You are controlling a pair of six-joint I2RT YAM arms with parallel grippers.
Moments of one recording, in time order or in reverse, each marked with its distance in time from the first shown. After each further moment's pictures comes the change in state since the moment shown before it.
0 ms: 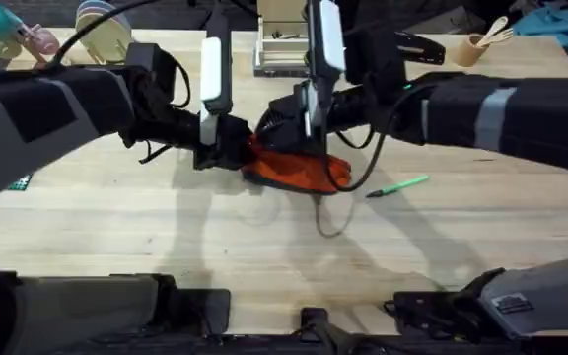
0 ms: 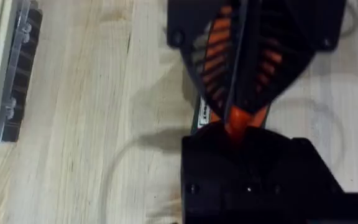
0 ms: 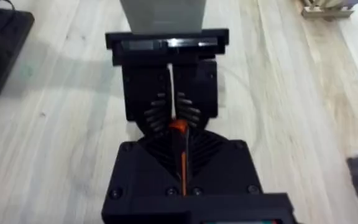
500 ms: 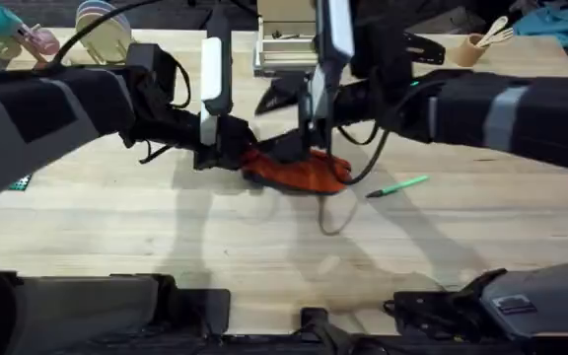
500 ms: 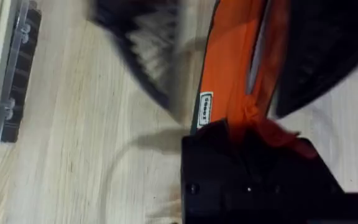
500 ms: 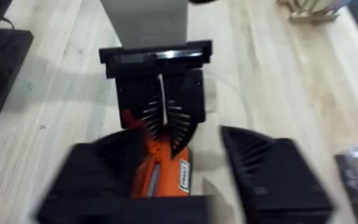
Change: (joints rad) left arm 0.000 0.000 0.000 -0.002 0.001 0.000; right arm -0.018 -0.022 0.000 0.024 -0.012 0.078
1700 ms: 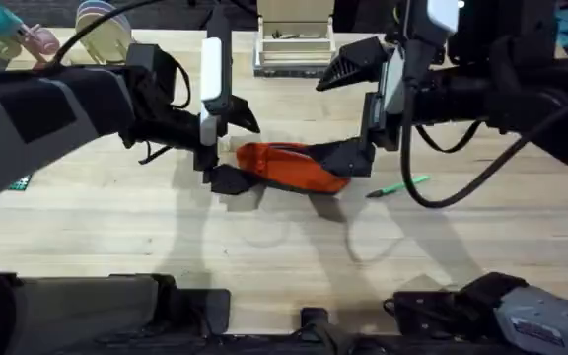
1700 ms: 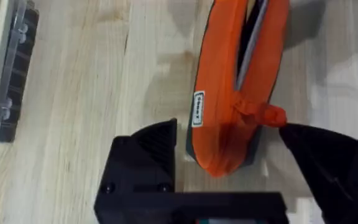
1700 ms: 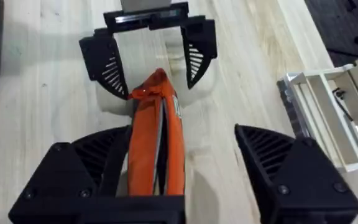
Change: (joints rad) left arm 0.003 -0.003 0.000 -0.010 0.003 0.000; right arm -0.092 -0.418 0.000 -0.488 0.220 -0.110
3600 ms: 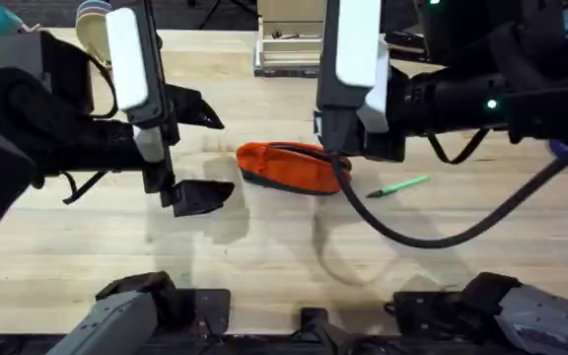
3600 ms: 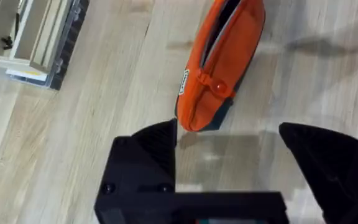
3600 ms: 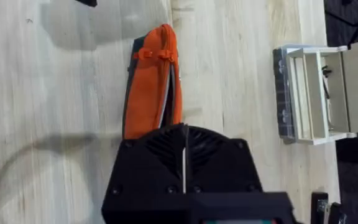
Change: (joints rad) left arm 0.196 -0.431 0.001 -0.354 -0.001 0.001; right arm 0.212 -0.007 0.159 -0.288 0.389 -0.109
